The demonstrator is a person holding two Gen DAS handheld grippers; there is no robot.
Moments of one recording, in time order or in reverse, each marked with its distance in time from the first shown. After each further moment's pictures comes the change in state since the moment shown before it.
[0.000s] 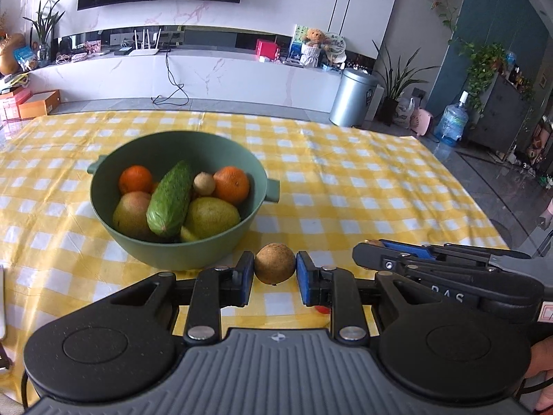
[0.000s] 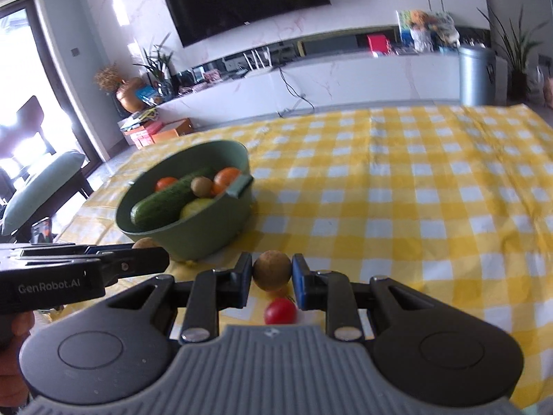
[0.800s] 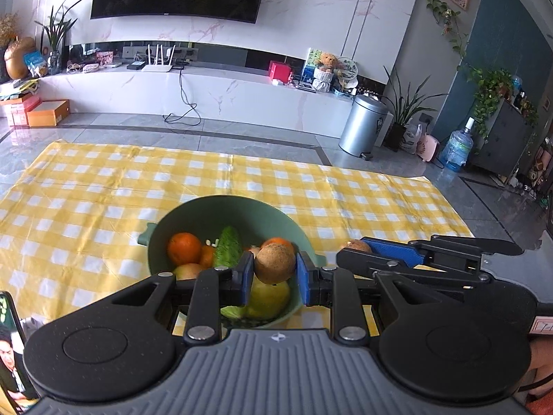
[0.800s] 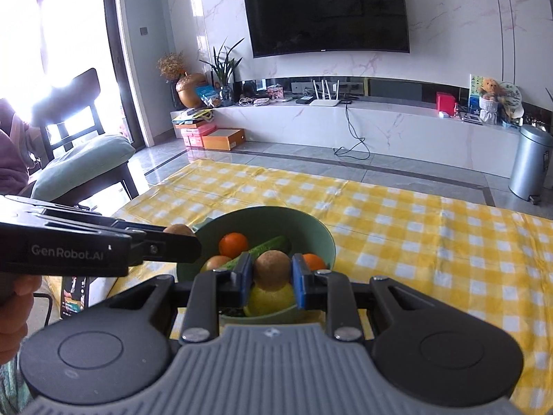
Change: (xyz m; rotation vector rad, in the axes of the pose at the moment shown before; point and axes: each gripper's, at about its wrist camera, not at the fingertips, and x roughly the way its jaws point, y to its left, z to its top) left arm -0.012 0.063 0.067 -0.041 -0.039 0.005; right arm 0.026 0.067 0.080 -0.217 -0.028 0.110
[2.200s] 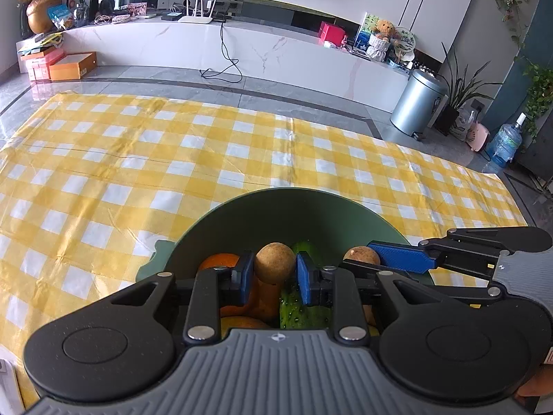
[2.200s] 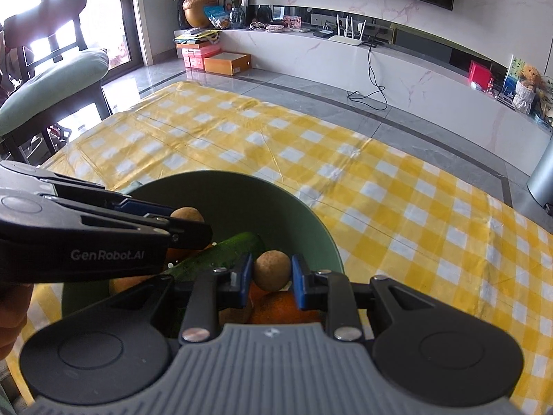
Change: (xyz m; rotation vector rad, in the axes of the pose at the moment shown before) left arm 0.131 0.056 0.019 -0.098 0.127 0.110; right arm 0.171 -0.017 0.026 -0.150 0.255 -0.023
